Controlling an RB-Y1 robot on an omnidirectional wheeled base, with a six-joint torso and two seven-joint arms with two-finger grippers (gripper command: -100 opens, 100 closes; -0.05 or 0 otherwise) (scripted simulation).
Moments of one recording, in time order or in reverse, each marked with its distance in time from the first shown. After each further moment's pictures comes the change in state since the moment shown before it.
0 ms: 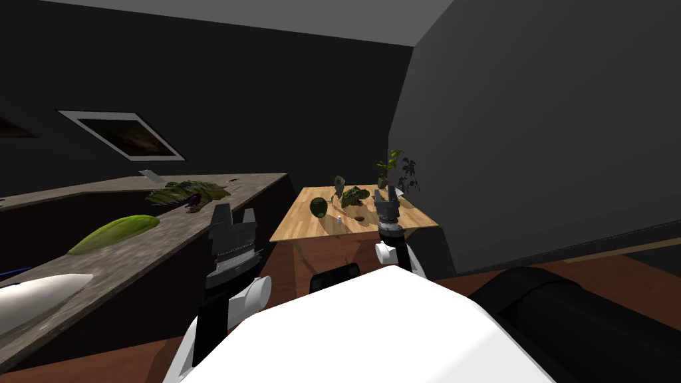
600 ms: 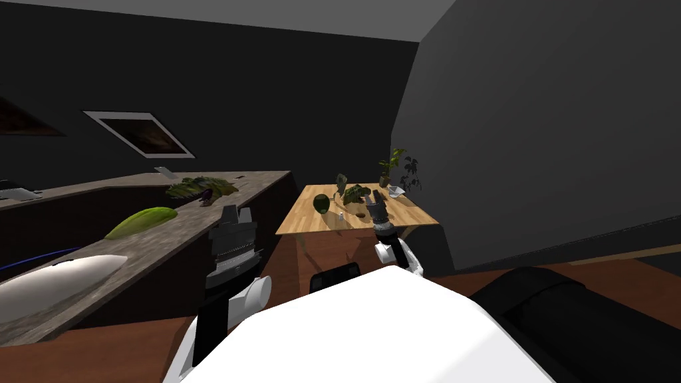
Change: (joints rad) left arm 0.000 0.000 0.000 0.000 0.000 0.000 0.000; right arm -0.057 -0.176 0.055 0.108 -0.009 0.029 0.022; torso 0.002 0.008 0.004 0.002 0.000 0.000
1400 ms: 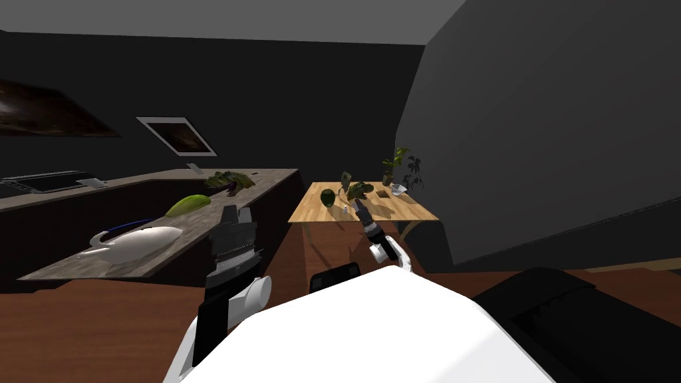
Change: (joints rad) left arm 0.000 0.000 0.000 0.000 0.000 0.000 0.000; right arm -0.107 -0.141 0.139 0.201 -0.010 0.065 0.058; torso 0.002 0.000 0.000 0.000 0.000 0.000
